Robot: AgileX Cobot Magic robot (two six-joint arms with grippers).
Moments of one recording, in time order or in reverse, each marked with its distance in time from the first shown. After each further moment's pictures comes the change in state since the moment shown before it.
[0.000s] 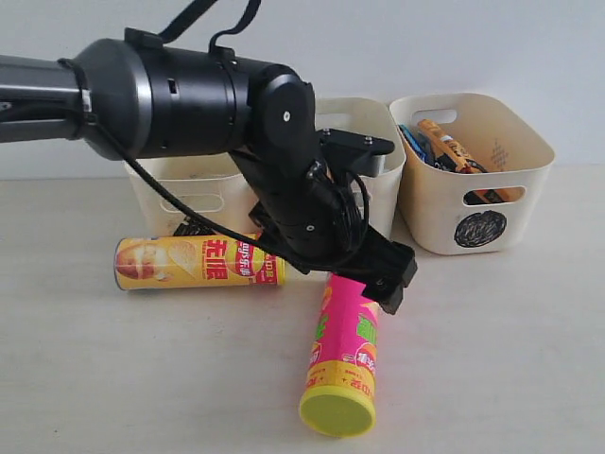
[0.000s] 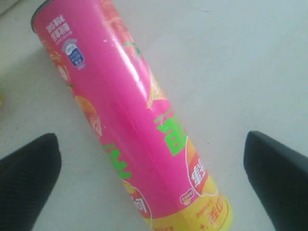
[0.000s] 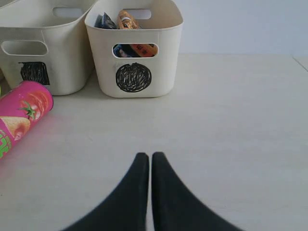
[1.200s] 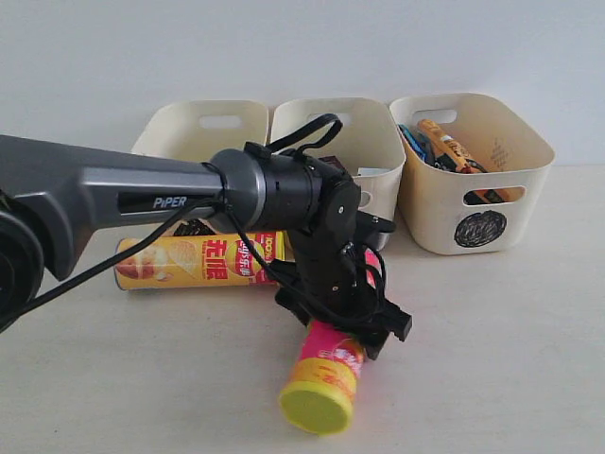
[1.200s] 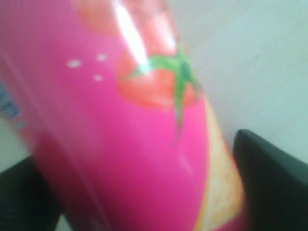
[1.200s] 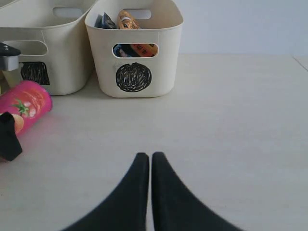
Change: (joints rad) left arm 0.000 0.308 -0.164 0.104 0.030 -0.136; right arm 0.000 0.000 0.000 0.000 0.000 0.000
